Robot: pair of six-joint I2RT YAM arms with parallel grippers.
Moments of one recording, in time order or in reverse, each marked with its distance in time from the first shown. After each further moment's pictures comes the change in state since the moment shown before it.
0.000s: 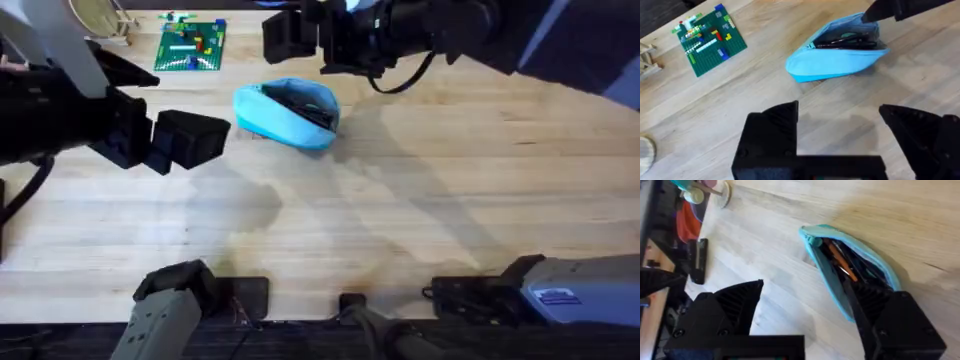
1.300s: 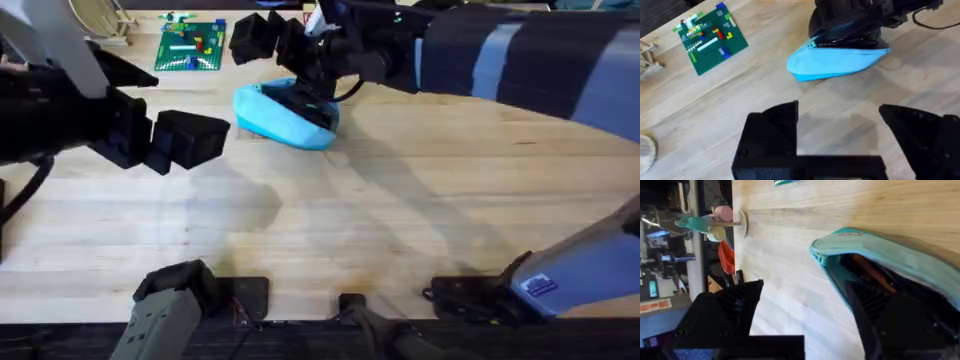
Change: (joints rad) left arm 0.000 0.000 0.000 0.000 -0.008 0.000; right arm 0.056 0.246 0.004 0.302 -0.017 0.423
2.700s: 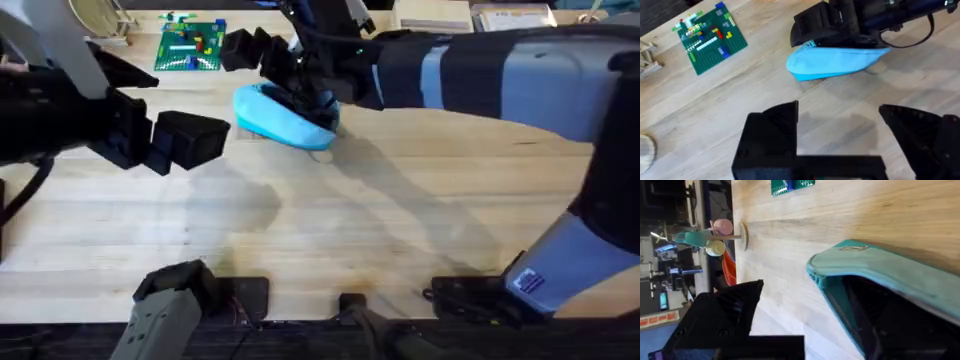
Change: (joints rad) left arm 0.000 0.000 0.000 -0.004 0.000 0.000; right arm 0.046 0.131 0.002 0.180 0.065 0.086
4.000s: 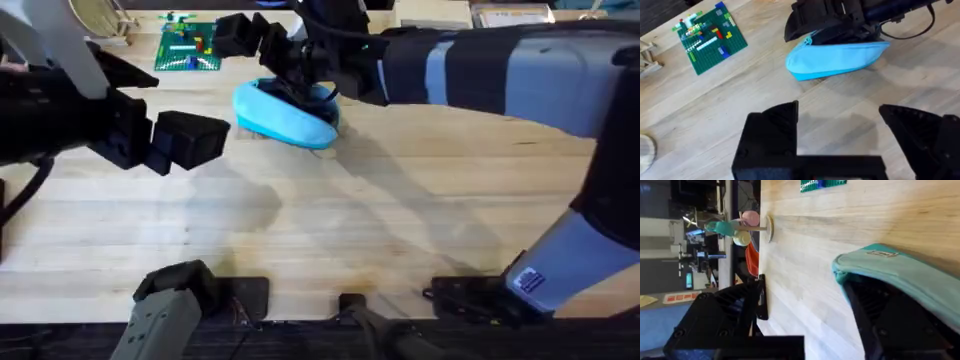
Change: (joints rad) left arm 0.000 0.000 0.000 0.000 0.000 0.000; right arm -0.025 -0.002 0.000 0.103 -0.117 0.007
